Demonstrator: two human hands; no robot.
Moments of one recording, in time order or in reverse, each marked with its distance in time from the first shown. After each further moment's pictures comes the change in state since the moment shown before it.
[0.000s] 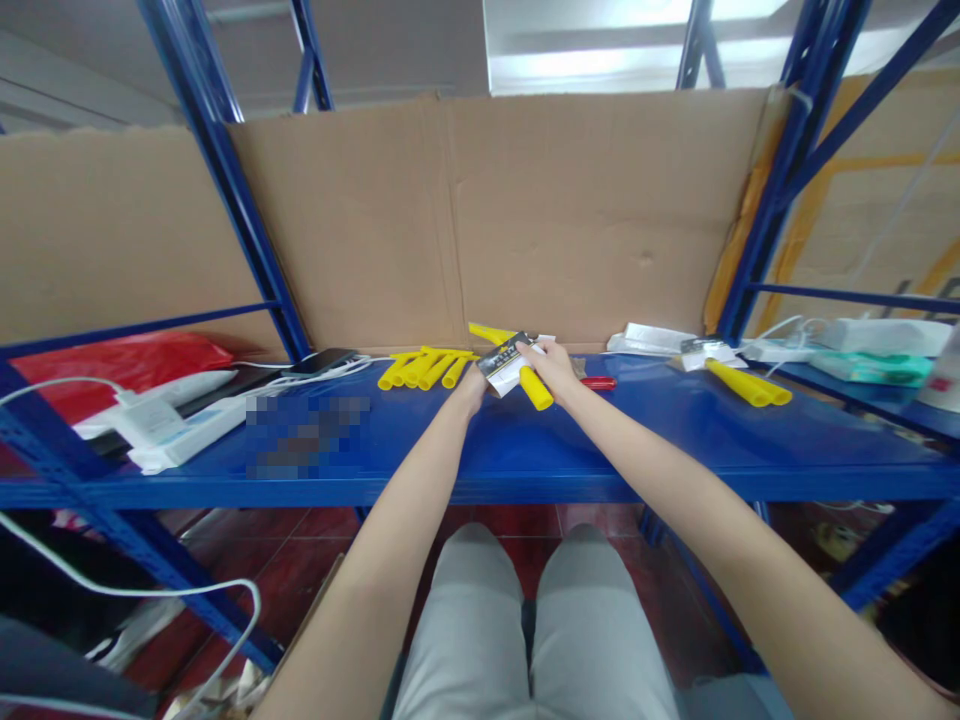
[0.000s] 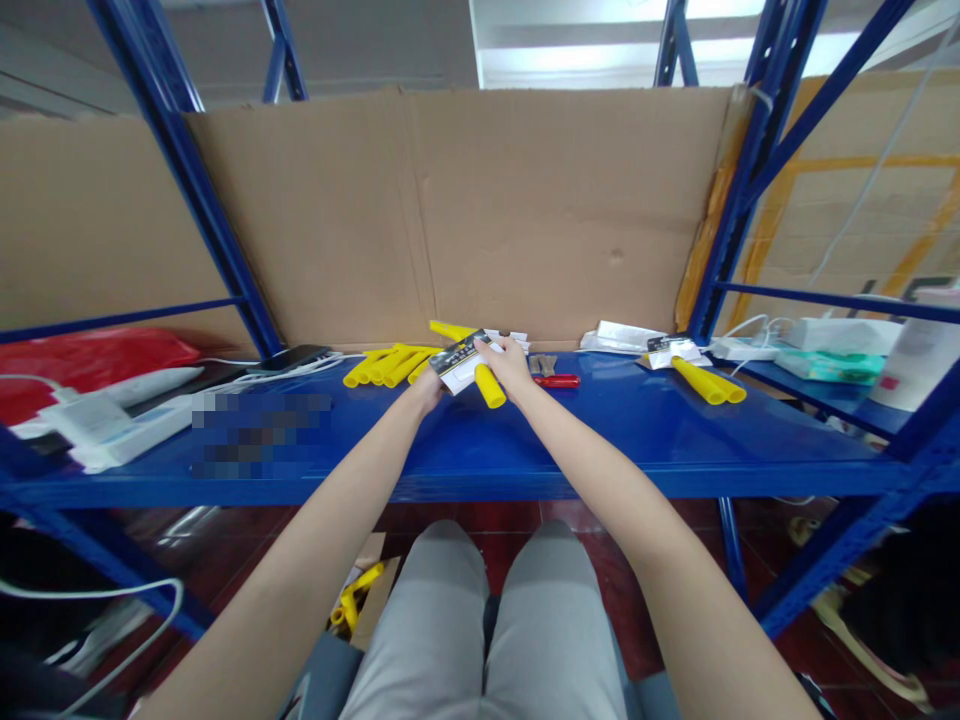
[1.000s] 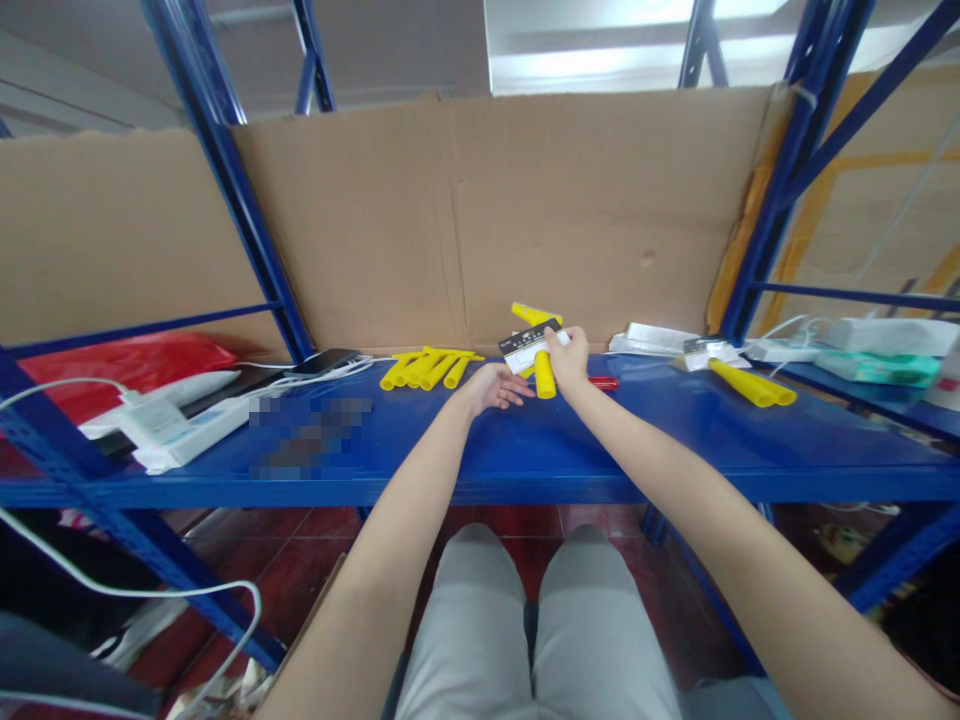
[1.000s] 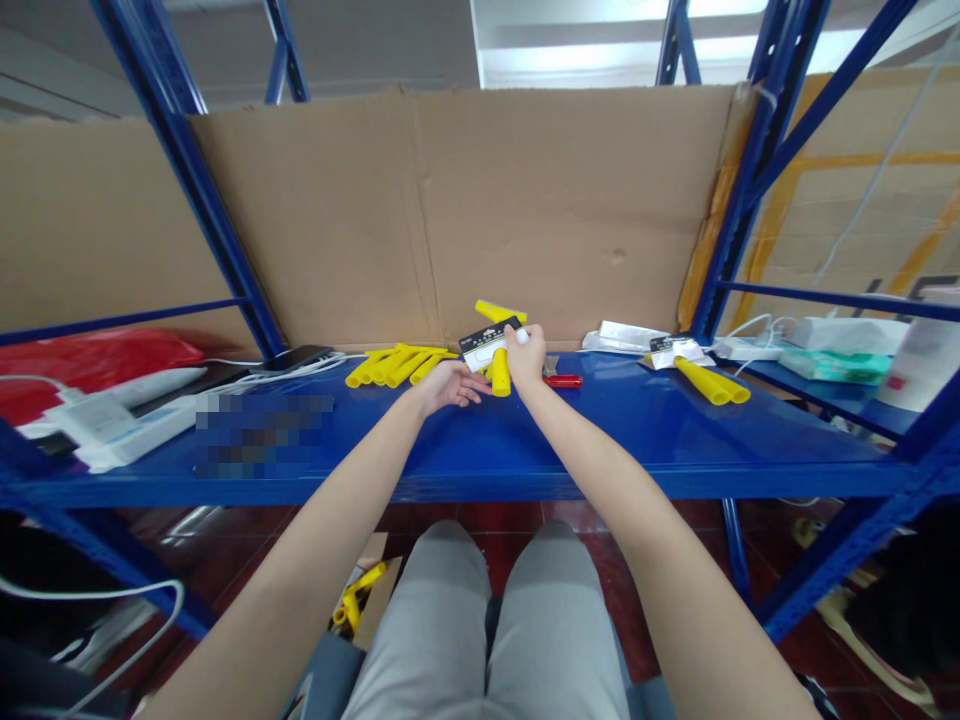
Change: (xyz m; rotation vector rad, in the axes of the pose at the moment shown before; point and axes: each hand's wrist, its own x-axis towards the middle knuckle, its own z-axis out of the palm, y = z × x) left_hand -0.010 0.014 0.000 0.305 -0.329 -0.333; right_hand 0.023 0.003 -0.017 -0.217 0.387 -0.216
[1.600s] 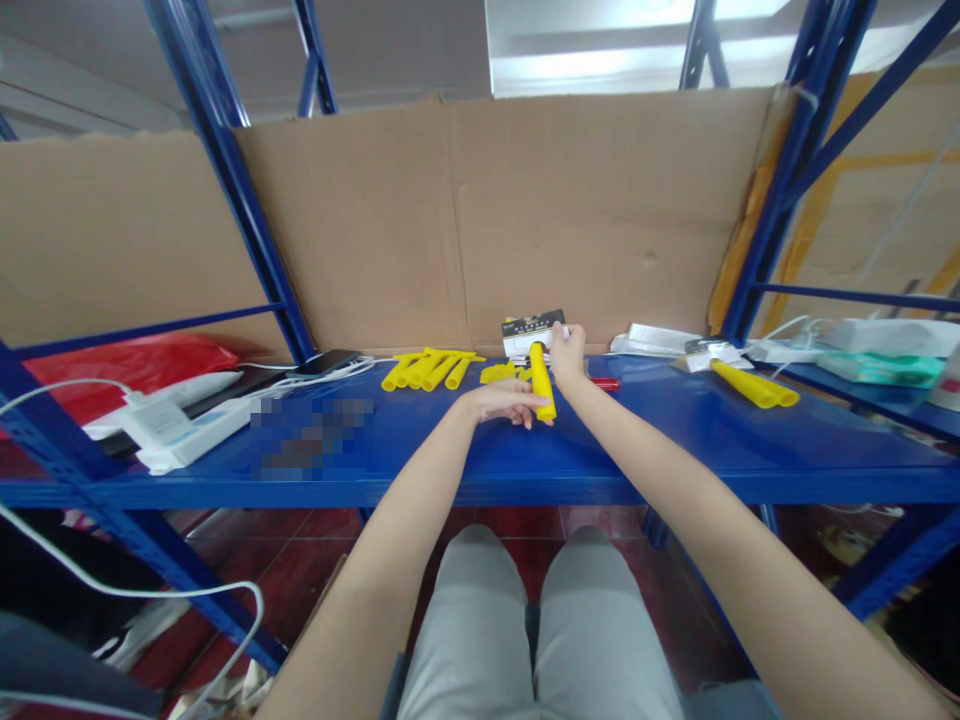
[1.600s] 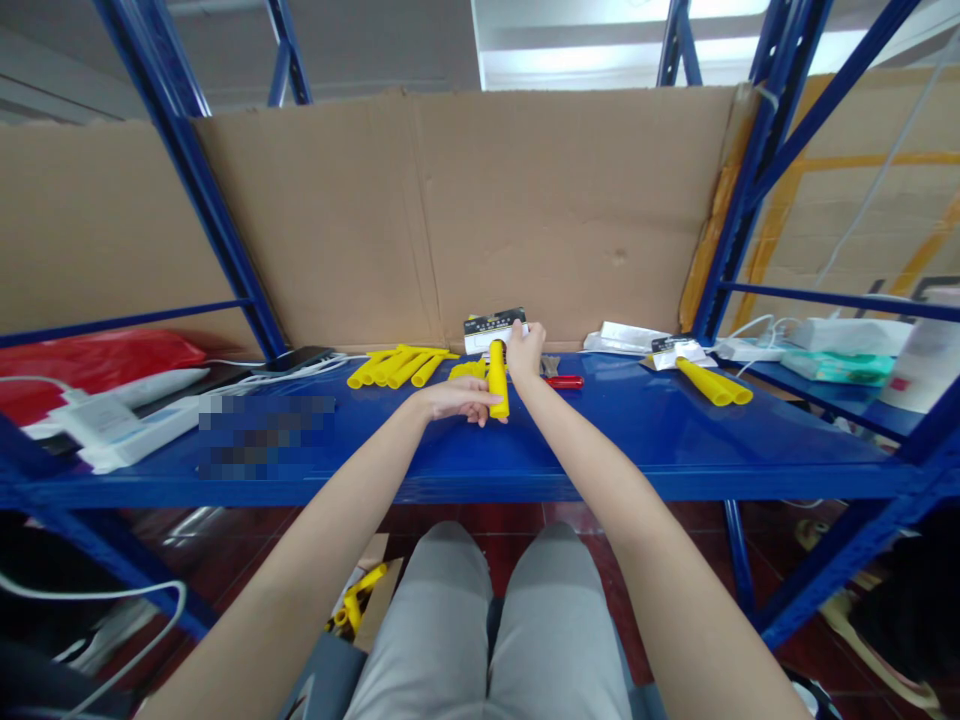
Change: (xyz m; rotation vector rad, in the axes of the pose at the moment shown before) left_hand -0.020 -0.002 0.019 0.297 -0.364 0.124; right_hand 0.019 0.023 0.014 -0.038 0.048 -0.038
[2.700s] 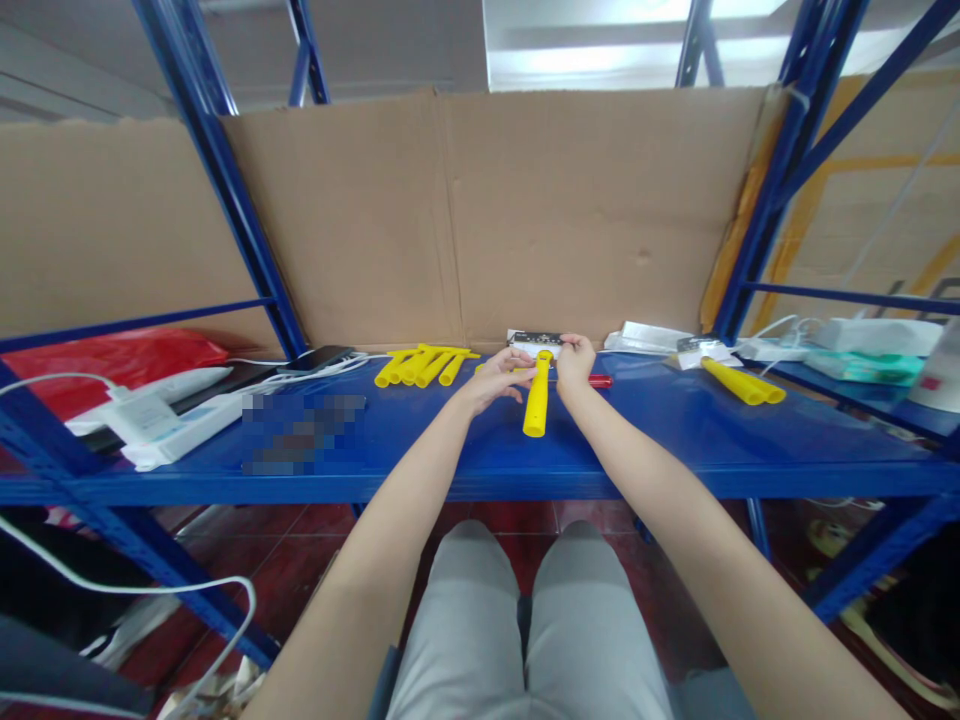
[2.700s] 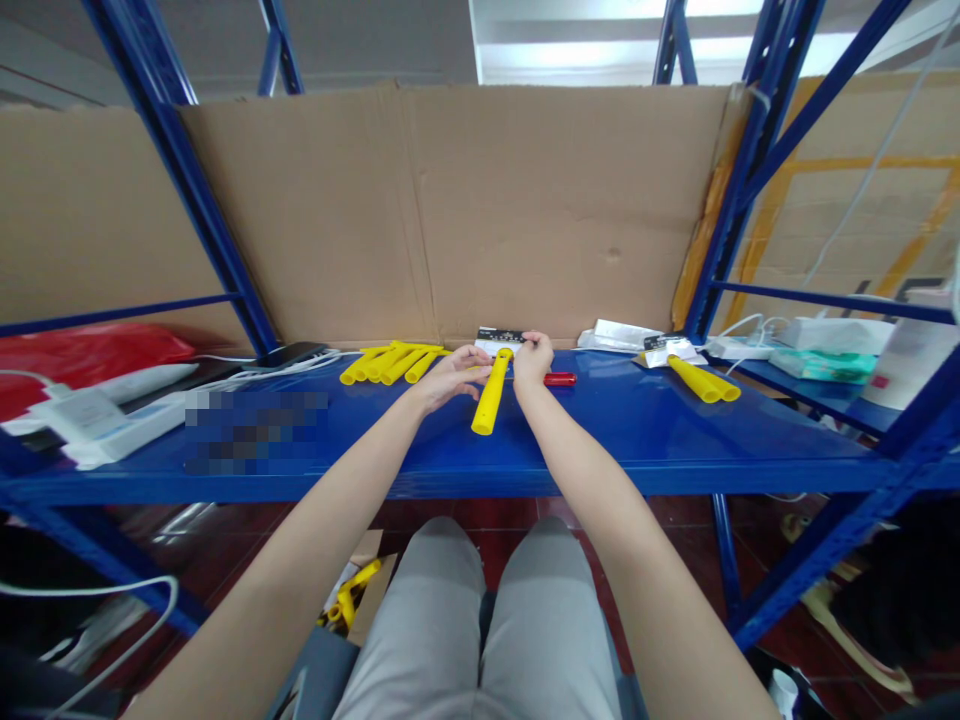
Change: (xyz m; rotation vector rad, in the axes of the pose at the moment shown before) left_hand 0.005 -0.001 0.002 -0.182 0.364 0.280; right_hand -0.009 0.008 -0.018 0.153 0.139 0.114
